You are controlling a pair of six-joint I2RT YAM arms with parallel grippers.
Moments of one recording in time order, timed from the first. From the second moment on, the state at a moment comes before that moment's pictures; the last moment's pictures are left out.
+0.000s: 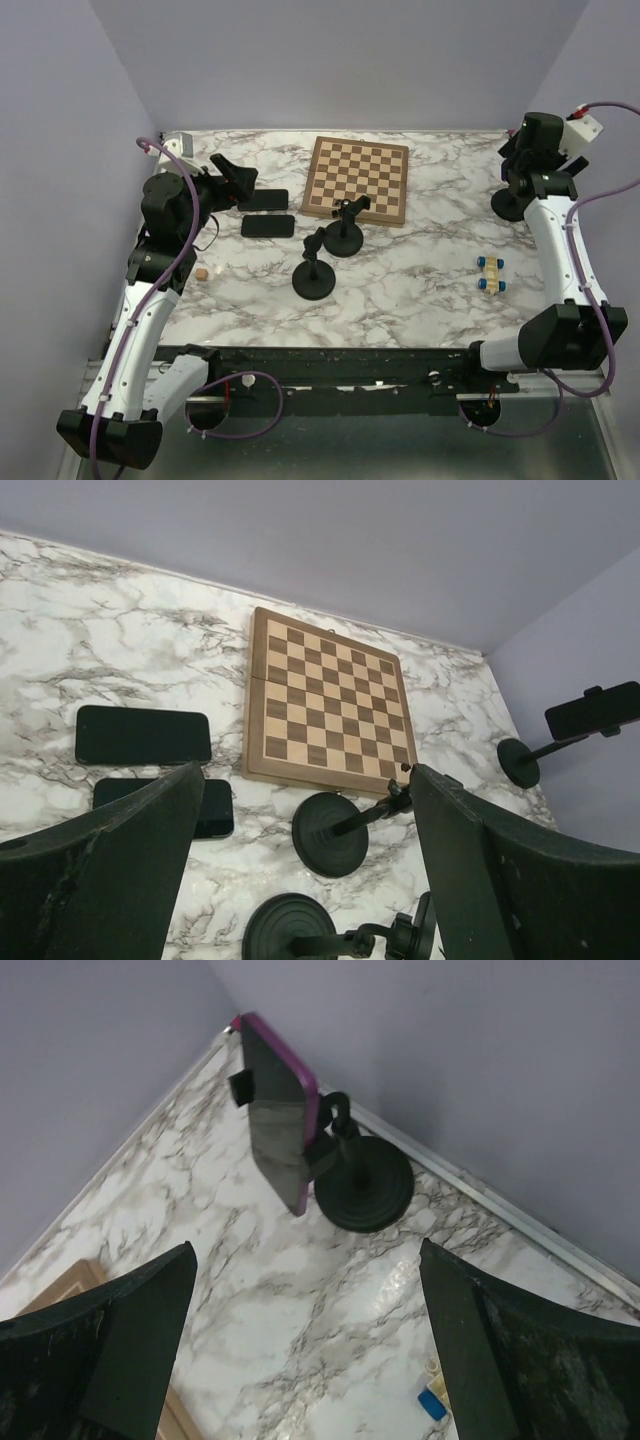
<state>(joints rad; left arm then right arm) -0.19 0.90 1.04 -0.23 0.10 -0.51 -0.02 1.39 1.41 -0.50 0.65 0.52</state>
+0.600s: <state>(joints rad) -0.19 0.96 1.06 -0.25 0.19 -0.55 -0.29 1.55 1.36 -0.23 0.32 0.53</state>
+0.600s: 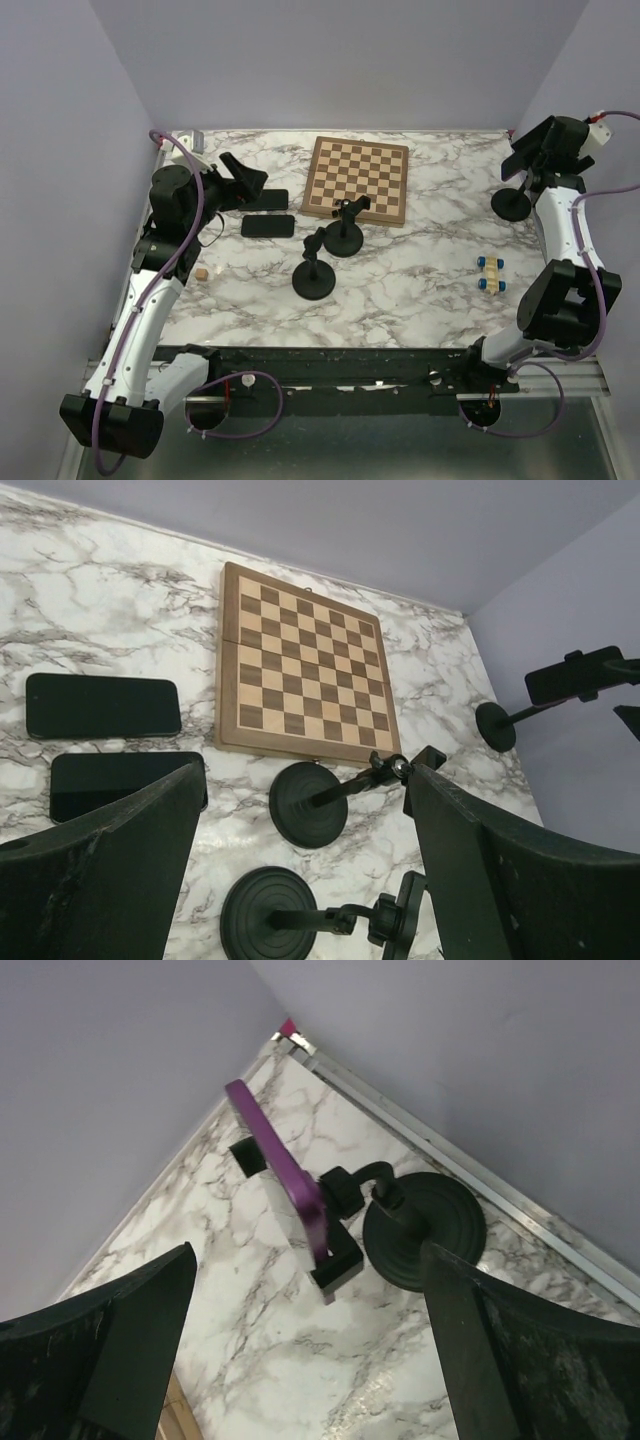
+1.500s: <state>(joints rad) -0.19 1.00 1.07 -0.27 0.28 -0.59 -0.29 1.67 1.34 -0.02 0.26 0.38</state>
